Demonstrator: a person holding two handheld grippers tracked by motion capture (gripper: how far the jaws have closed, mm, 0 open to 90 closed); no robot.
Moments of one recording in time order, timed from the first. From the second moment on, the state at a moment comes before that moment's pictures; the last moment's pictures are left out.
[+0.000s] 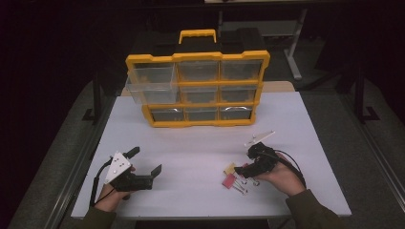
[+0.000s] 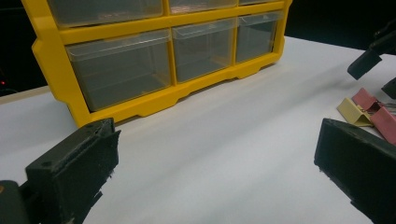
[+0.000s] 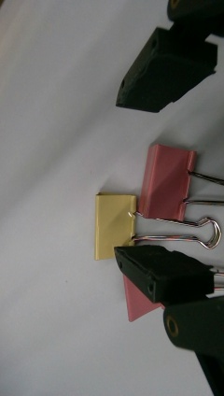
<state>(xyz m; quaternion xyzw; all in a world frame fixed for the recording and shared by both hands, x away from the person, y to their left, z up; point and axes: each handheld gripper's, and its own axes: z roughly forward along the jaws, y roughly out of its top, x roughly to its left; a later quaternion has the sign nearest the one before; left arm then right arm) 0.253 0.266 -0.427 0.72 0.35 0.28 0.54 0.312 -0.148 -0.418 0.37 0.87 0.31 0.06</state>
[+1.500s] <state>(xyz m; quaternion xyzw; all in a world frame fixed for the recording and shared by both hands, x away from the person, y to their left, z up) 0.252 0.264 -0.428 0.72 0.34 0.28 0.53 0.309 -0.148 -0.434 0.37 0.89 0.26 0.07</state>
